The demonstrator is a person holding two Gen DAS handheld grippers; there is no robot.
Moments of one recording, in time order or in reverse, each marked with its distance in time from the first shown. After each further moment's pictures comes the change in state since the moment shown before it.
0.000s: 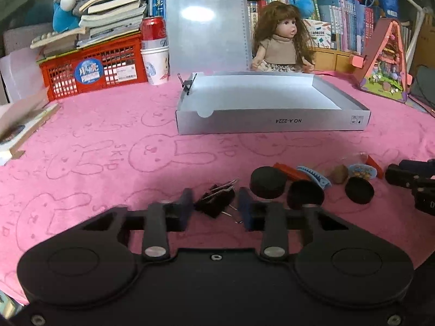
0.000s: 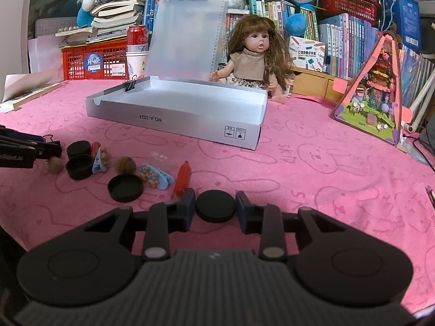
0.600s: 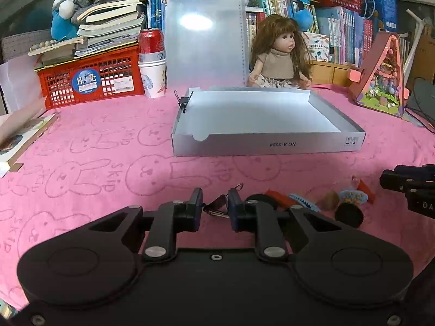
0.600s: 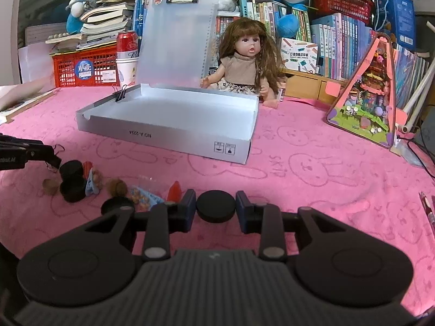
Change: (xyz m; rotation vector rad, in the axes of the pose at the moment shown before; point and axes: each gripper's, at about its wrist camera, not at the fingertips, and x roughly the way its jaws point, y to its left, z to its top) left arm -0.006 -0.003 0.023 -0.016 -0.026 -0.025; right arm 0.003 -0.006 0.026 0.037 0.016 -0.024
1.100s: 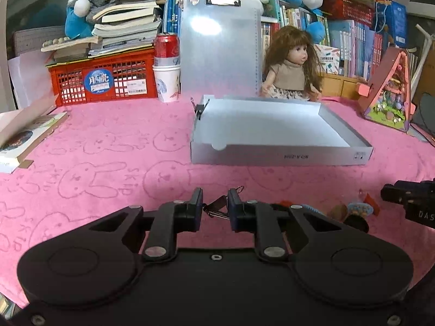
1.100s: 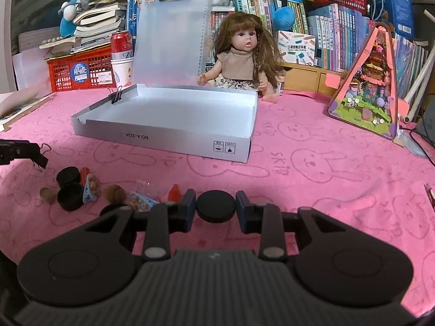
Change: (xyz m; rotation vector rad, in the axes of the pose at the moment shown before) left arm -0.011 0.020 0.006 -0.050 -0.030 0.018; right arm 0.007 -0.002 0.002 0.034 0.014 0.002
